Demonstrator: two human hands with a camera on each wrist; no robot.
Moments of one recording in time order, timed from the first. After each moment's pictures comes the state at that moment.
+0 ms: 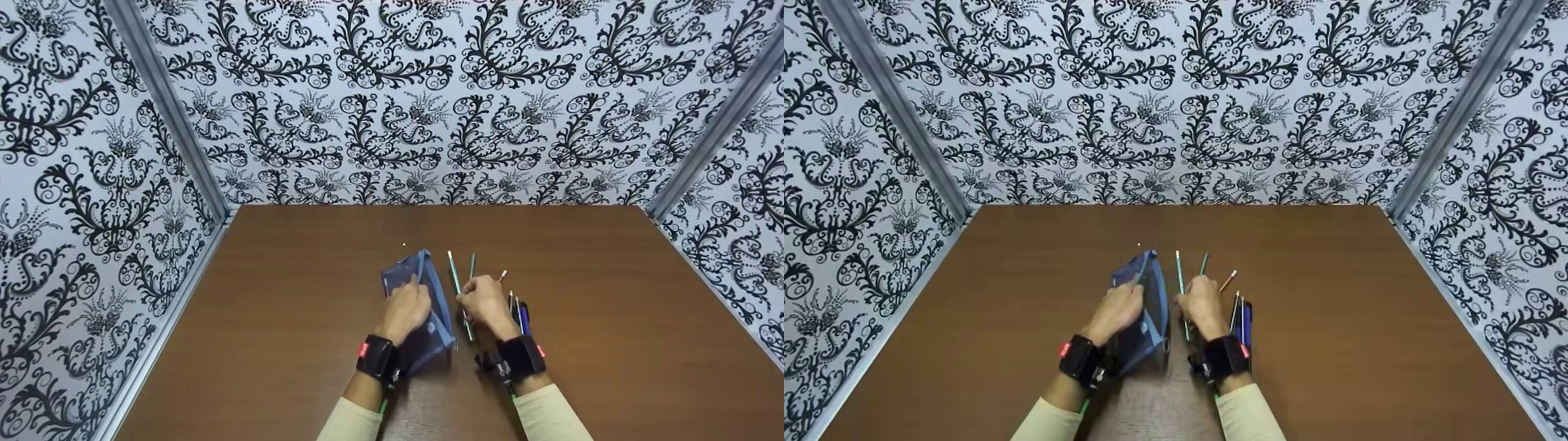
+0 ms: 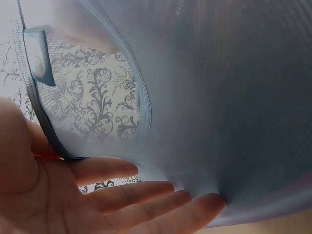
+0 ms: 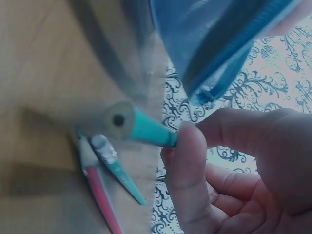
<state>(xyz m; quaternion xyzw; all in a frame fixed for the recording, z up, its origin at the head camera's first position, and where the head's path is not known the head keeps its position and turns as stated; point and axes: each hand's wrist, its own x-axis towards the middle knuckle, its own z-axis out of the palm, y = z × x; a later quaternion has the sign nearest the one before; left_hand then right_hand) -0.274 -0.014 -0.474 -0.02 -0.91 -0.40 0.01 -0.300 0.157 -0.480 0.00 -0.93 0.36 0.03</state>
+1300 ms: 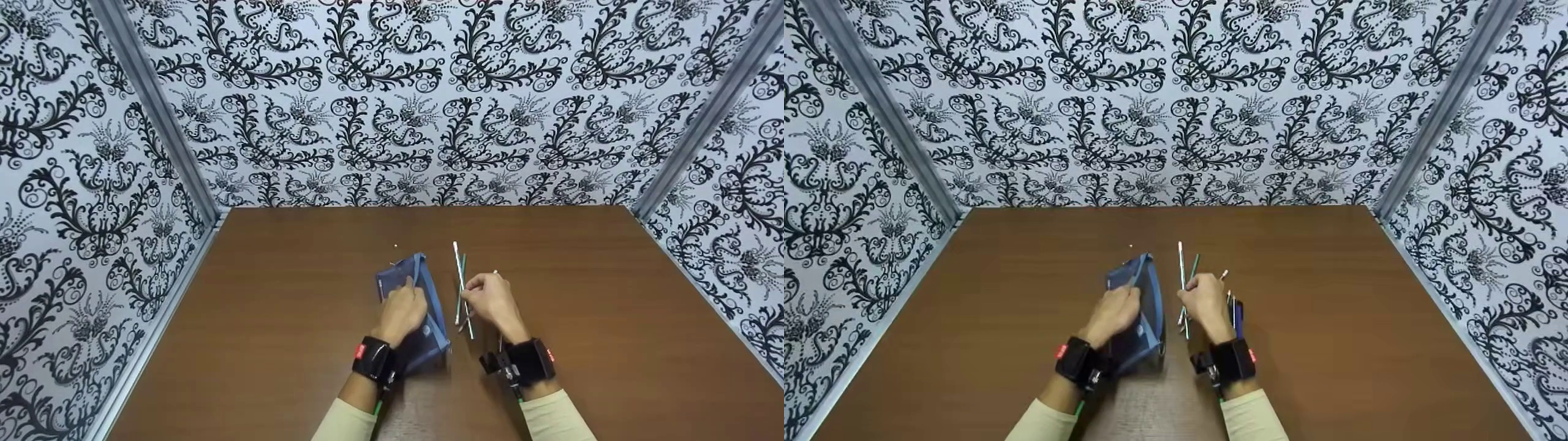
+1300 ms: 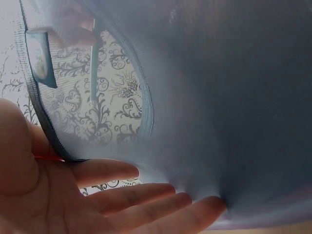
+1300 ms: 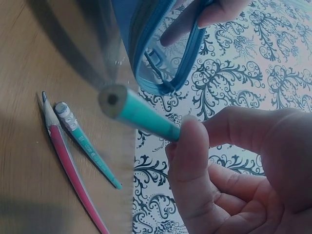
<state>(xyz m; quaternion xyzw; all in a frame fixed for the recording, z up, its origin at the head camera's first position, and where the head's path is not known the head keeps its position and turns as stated) -0.274 -0.007 -0.479 -0.03 -0.93 -0.38 0.02 -0.284 0.176 -0.461 -0.02 -0.91 0.41 0.04</state>
